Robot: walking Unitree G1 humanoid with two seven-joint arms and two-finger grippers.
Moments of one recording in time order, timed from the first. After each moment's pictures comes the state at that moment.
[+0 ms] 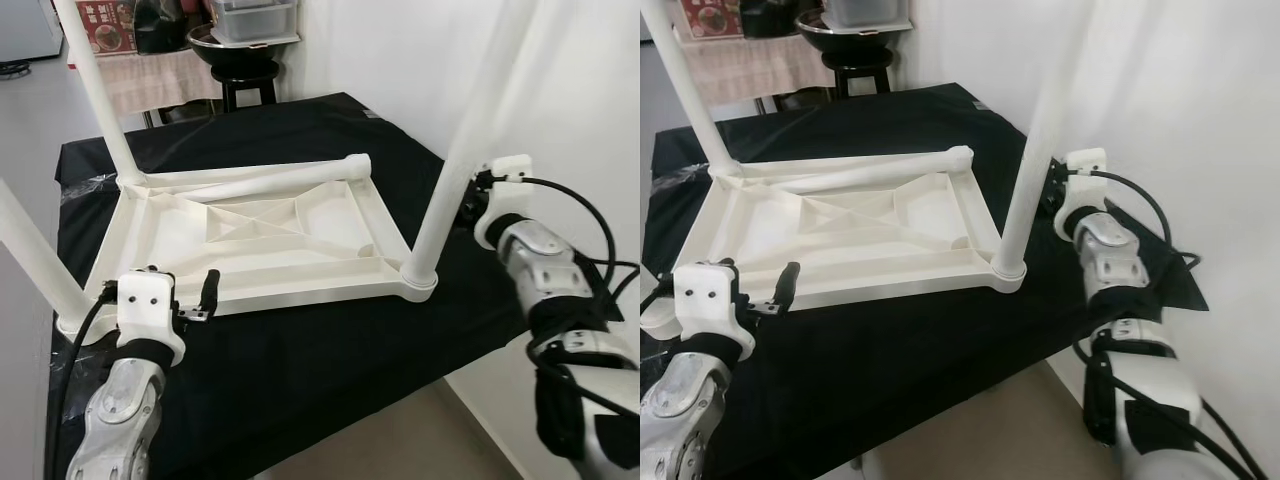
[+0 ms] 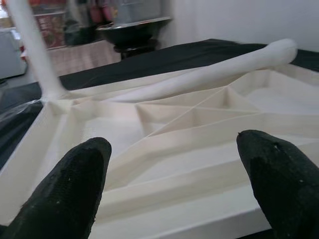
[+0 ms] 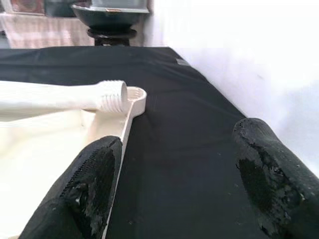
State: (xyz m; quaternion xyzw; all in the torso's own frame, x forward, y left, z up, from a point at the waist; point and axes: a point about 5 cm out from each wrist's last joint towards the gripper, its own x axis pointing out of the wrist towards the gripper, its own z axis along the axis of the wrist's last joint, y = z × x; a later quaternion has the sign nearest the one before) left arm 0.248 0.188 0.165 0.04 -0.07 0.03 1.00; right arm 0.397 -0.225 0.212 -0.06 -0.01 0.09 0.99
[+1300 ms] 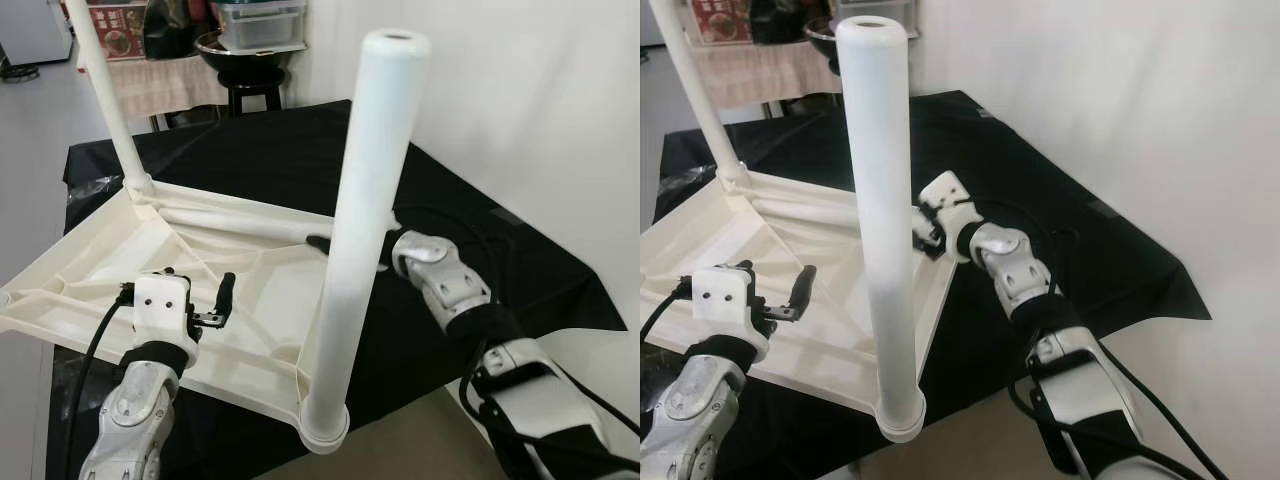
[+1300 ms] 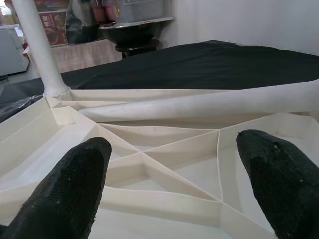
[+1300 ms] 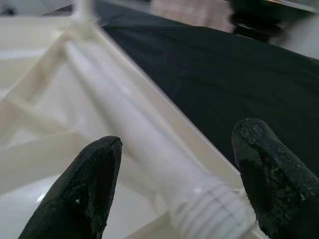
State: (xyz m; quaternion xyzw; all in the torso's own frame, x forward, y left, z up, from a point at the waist) left arm 0.245 0.178 0.161 0.03 -0.07 0.01 1.00; right arm 0.395 -0.109 0.196 -0.13 0.03 0.30 0.95
